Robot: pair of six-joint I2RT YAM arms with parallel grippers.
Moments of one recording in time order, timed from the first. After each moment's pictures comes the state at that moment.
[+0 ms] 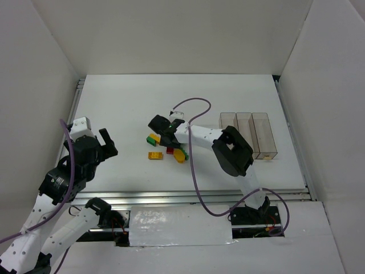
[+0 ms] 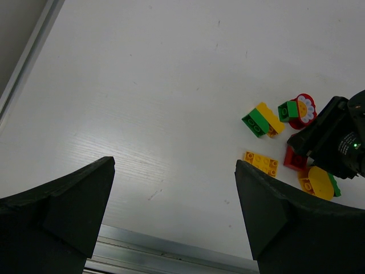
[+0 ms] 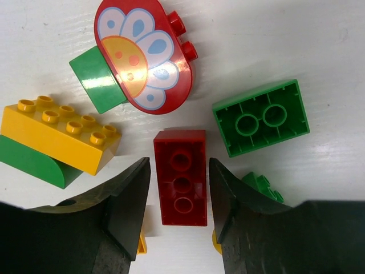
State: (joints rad) left arm -0.46 0.62 0.94 -0.88 -0.59 -0.53; right arm 0.89 2.15 1.64 -0.66 0.45 1.01
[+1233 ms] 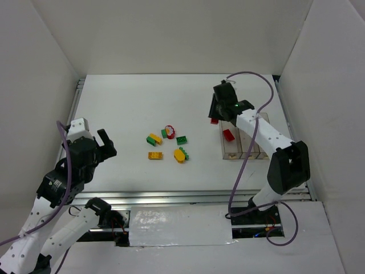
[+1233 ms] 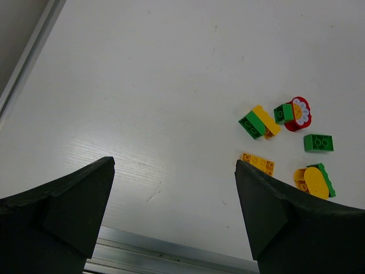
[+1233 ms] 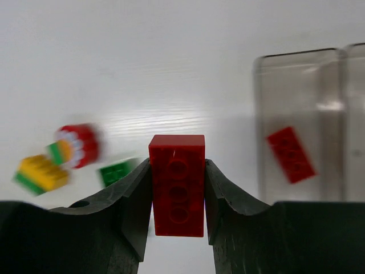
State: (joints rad) left arm -0.46 0.59 0.94 -0.88 -0.59 -0.53; right arm 0.46 1.59 1.34 -0.50 0.24 0.53
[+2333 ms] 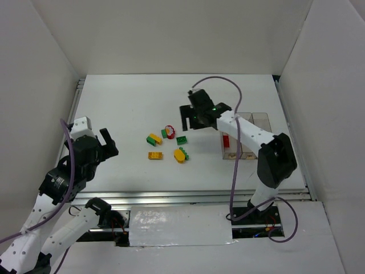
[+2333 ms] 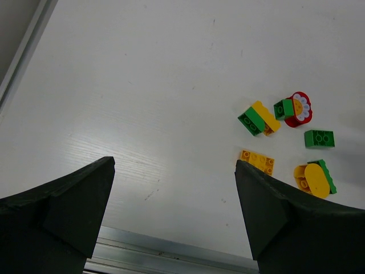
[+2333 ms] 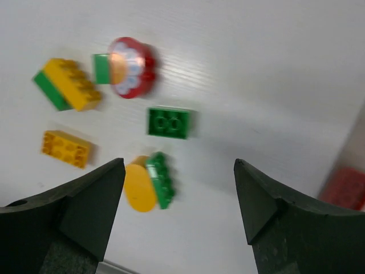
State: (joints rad) left arm -0.46 0.62 0.94 -0.88 -0.57 -0.53; right arm 0.56 1.70 1.38 -0.56 0.11 0.36
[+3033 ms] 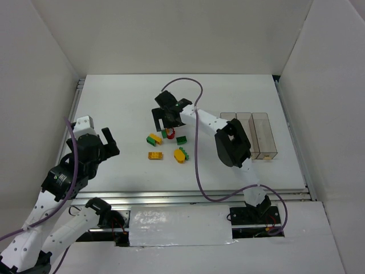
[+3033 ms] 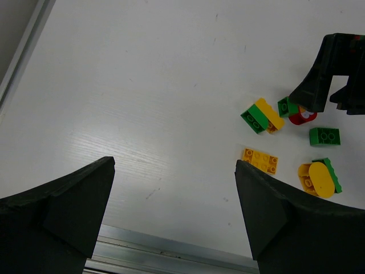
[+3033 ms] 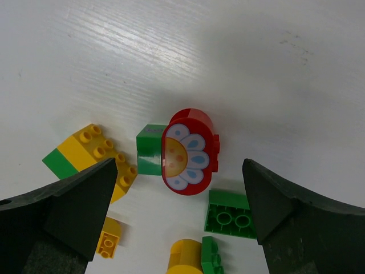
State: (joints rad) left arm -0.46 0.65 0.94 -0.88 -0.57 -0.53; right arm 0.73 2.26 1.95 -0.68 0.16 0.39
